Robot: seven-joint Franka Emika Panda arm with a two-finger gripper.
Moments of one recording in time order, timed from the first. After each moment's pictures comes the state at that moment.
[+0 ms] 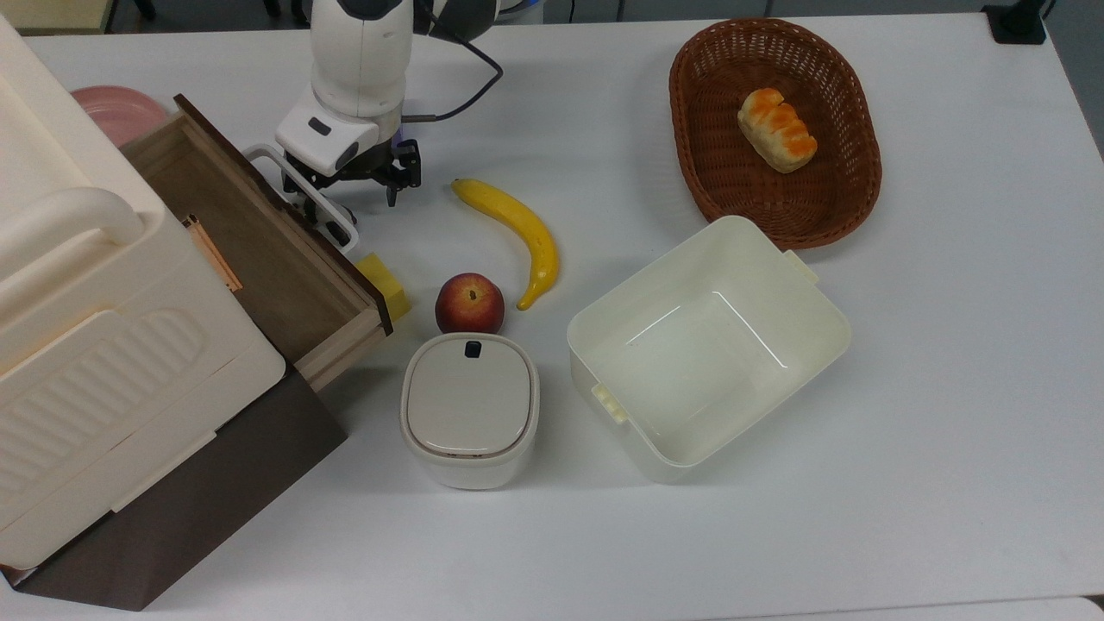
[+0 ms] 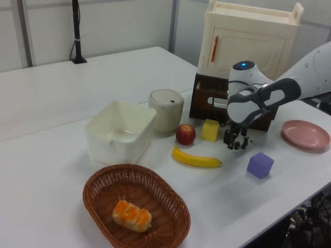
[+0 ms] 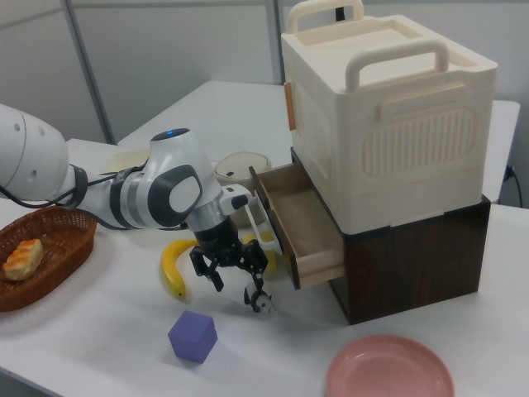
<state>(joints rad) -0.04 0.15 -0.14 -2.18 -0.33 2.38 -0.18</state>
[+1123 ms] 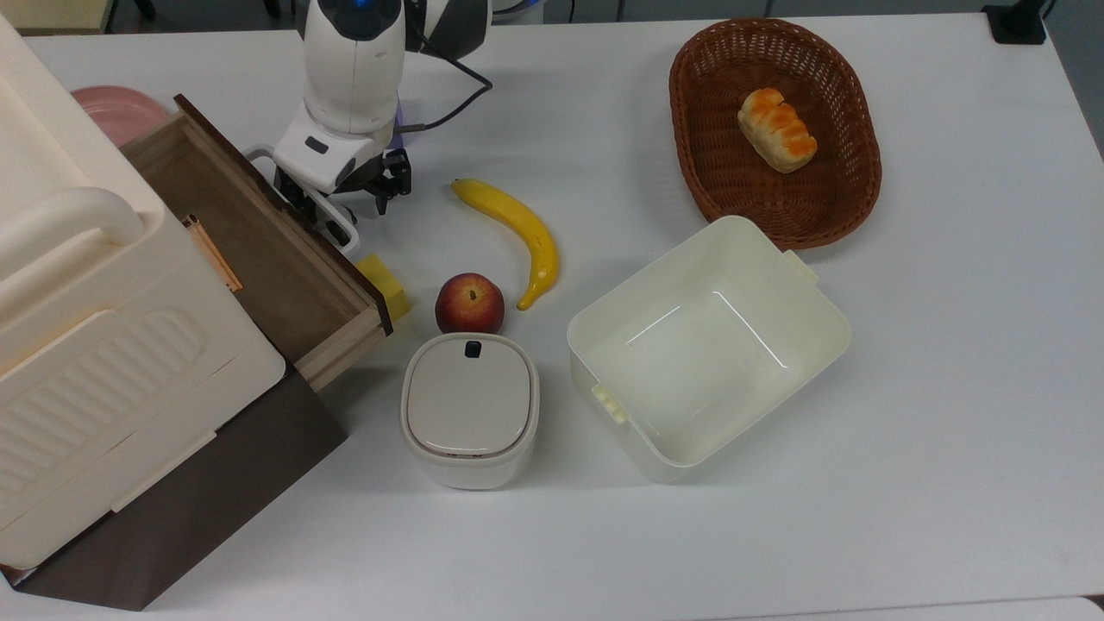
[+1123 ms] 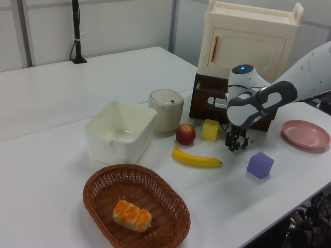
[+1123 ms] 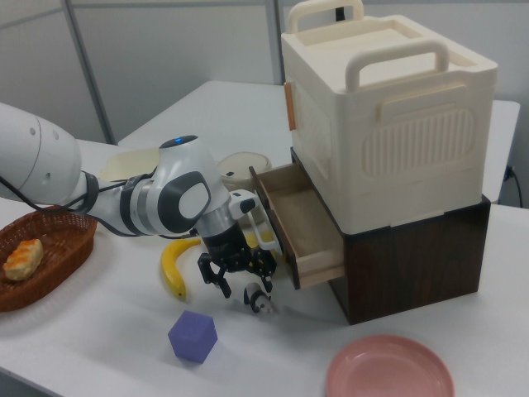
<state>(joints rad) -0.05 0.20 -0.14 -2.16 -0.35 2.41 -0.27</state>
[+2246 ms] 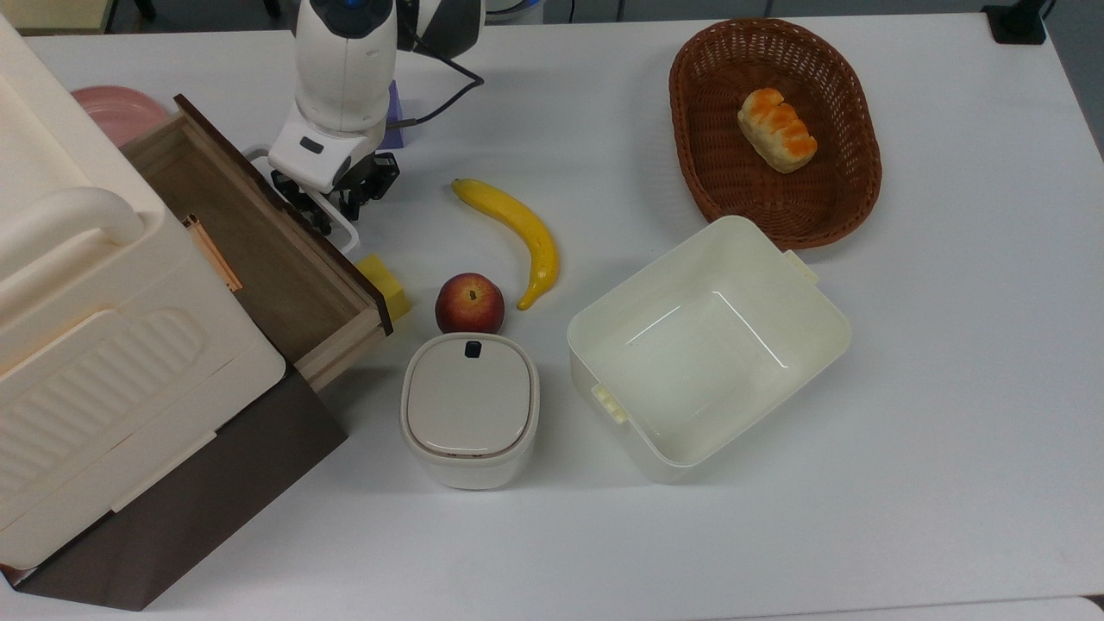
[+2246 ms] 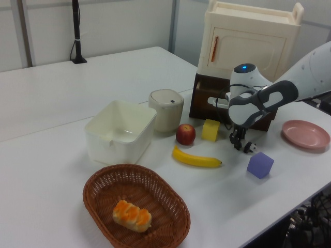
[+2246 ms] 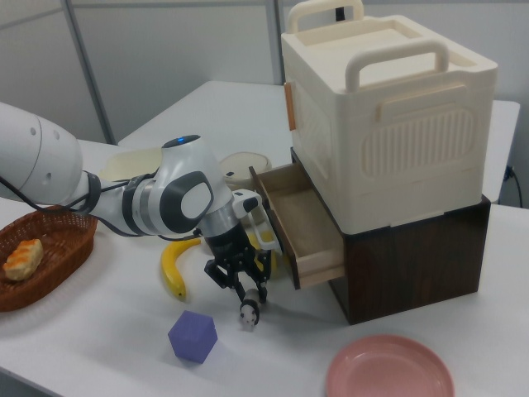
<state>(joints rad) -0.05 0.20 -0.15 -2.16 -0.36 2.41 -0.34</state>
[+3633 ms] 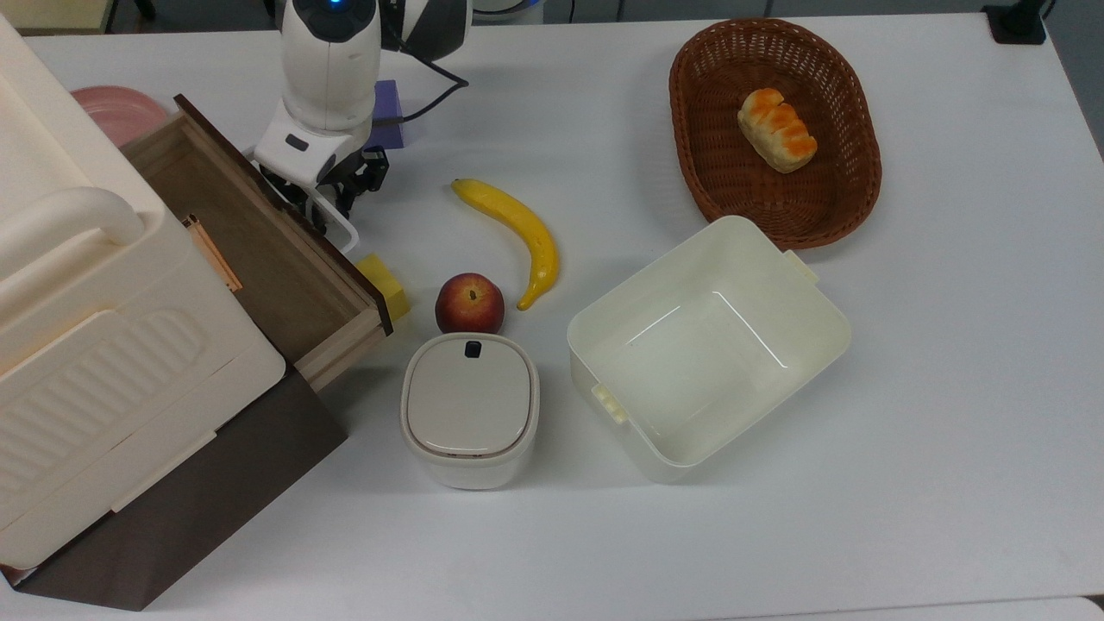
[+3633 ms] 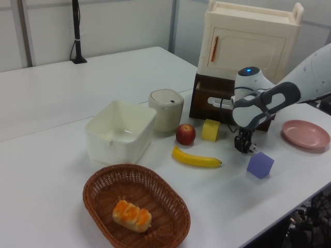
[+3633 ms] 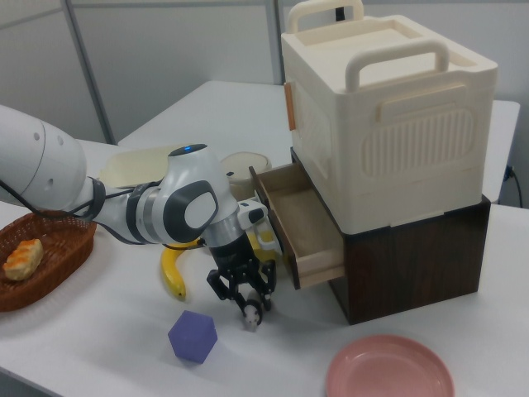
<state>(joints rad) -0.05 0.20 -0.19 -2.18 -0.36 2.41 -0.34</state>
